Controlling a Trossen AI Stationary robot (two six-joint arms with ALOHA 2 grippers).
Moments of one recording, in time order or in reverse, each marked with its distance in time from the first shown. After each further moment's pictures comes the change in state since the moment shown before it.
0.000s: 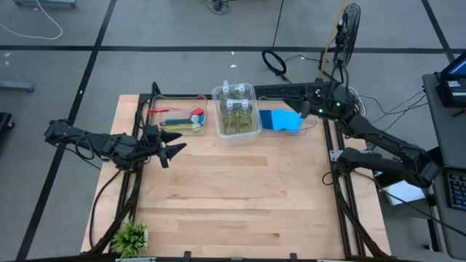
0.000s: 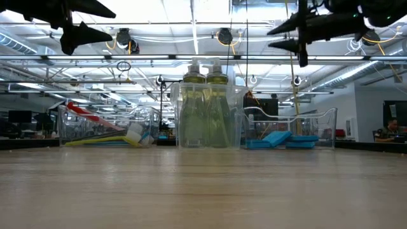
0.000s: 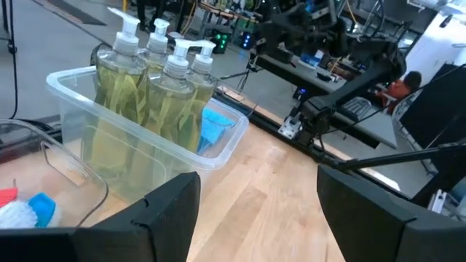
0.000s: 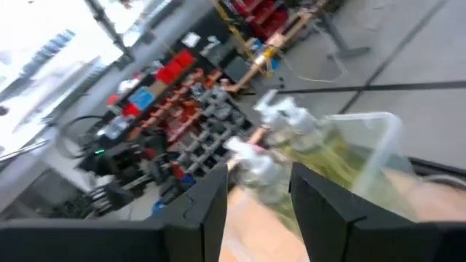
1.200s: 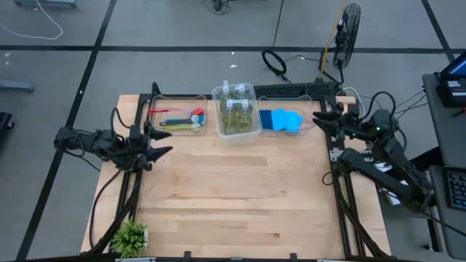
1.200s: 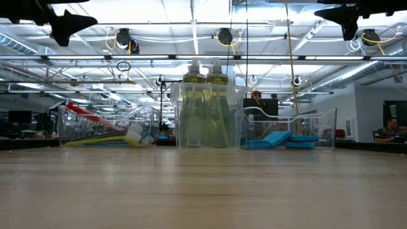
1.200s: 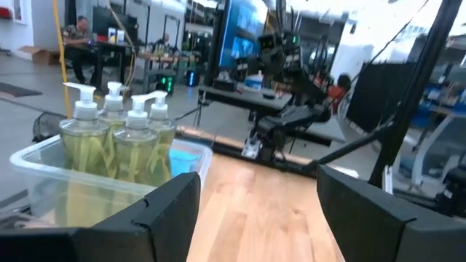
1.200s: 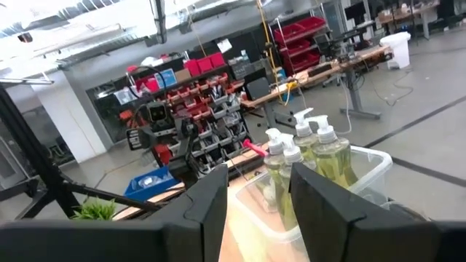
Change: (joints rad) left arm 0.000 -0.328 -0.080 -0.041 0.175 0.316; right arm 0.000 -0.596 -0.018 -0.475 -0.054 -0.323
